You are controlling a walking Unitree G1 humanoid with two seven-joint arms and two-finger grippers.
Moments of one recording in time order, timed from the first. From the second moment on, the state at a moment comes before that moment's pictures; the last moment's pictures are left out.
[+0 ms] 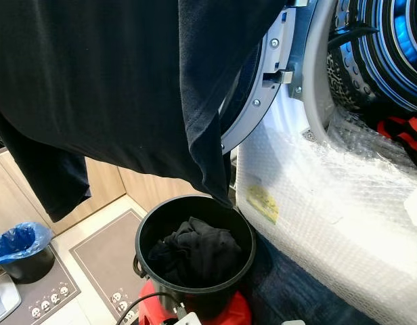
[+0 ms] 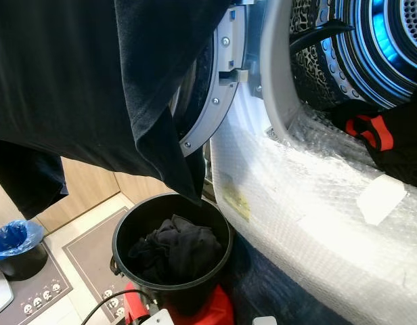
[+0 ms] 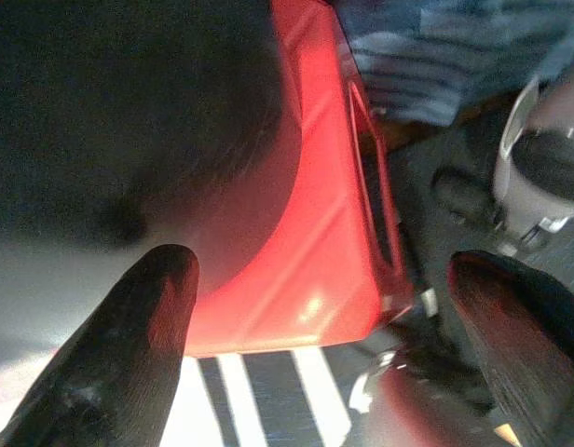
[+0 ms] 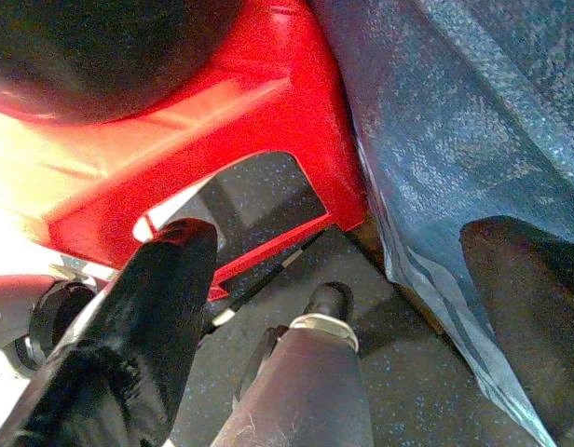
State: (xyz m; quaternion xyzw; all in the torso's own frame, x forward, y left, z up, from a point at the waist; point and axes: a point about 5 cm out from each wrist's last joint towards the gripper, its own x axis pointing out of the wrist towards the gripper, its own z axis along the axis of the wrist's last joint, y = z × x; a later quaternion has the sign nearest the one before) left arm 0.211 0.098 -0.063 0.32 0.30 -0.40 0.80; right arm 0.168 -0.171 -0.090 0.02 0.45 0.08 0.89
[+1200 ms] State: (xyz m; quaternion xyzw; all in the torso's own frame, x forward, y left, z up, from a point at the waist) left arm 0.214 0.054 -0.049 0.27 0.27 -0.51 0.77; right arm 0.162 -0.171 -0.092 0.03 0.46 0.07 0.89
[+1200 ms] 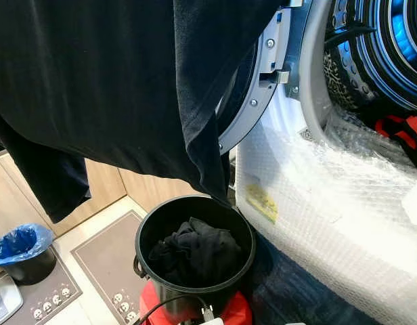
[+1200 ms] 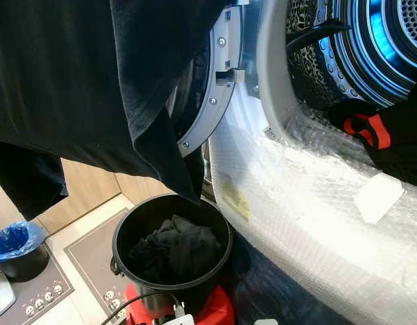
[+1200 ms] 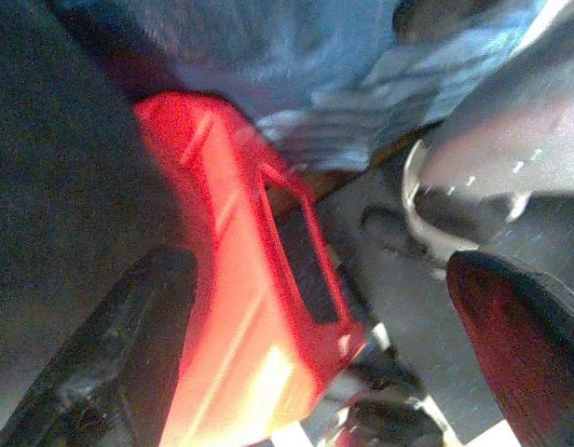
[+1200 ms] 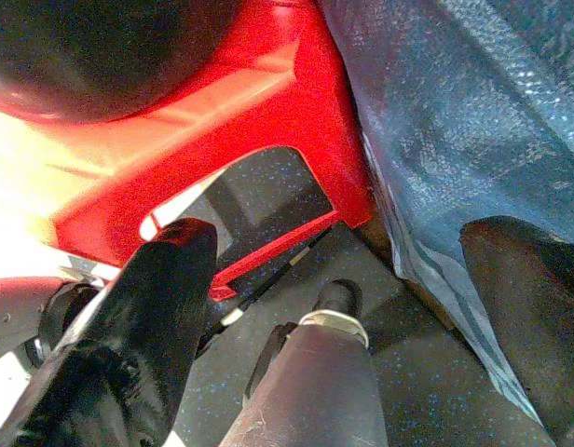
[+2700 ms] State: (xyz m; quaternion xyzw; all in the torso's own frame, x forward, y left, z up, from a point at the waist) left arm 0.231 -0.024 0.008 0.20 0.11 -0.63 0.74; right arm 0.114 -0.242 -0.097 0.04 0.48 -0.08 0.87
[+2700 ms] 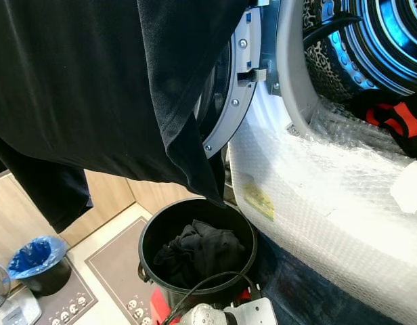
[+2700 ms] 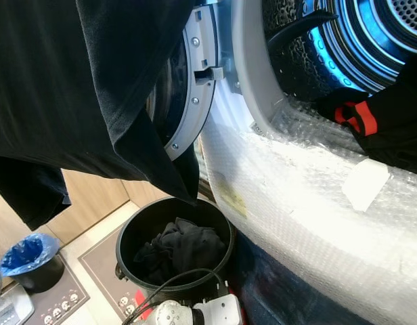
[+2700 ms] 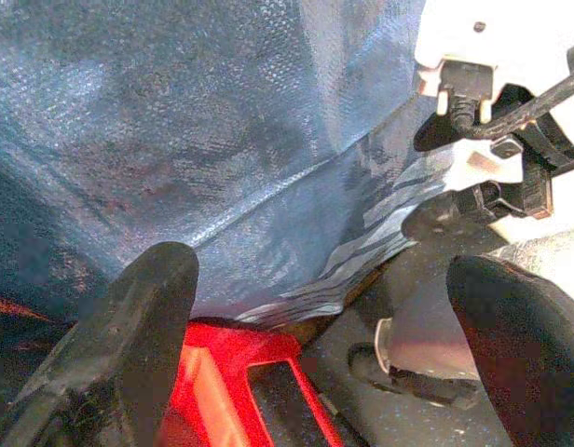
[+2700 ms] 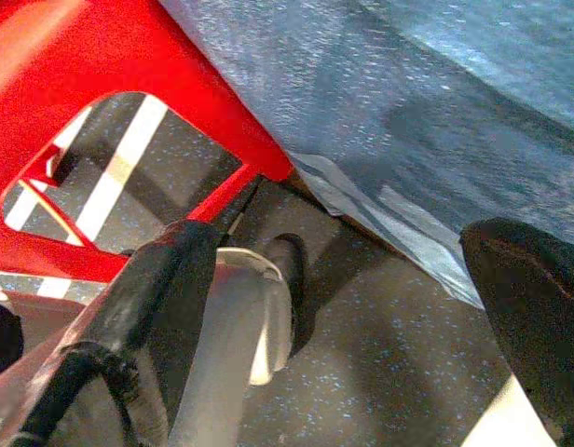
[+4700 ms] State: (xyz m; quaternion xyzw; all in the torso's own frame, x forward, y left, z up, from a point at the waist) left arm 0.316 0.058 0.078 0.01 0.06 -0.16 0.99; right arm 0.118 -0.229 -0.099 0.04 0.48 -0.06 0.87
